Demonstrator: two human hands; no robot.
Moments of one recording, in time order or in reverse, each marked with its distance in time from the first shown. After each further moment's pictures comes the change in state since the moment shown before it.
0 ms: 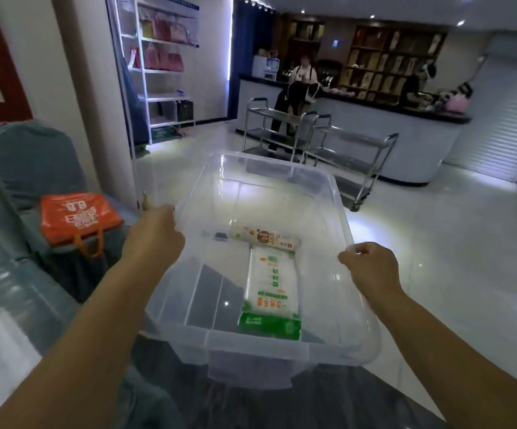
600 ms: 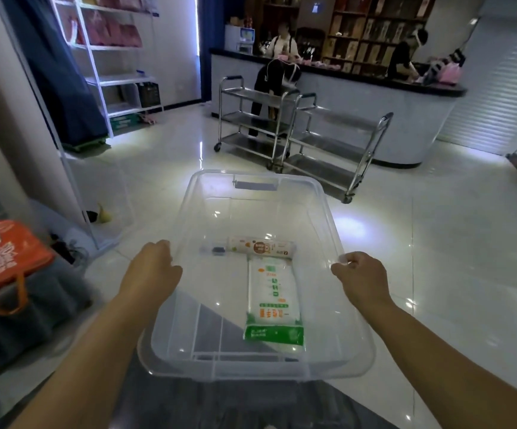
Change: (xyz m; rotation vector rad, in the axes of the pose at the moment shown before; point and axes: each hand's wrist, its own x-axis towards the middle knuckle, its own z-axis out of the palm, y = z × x) left_hand 0.287 0.044 0.239 0.107 -0.200 -0.014; right_hand 0.336 0.075 0.122 -0.062 -0.036 0.063
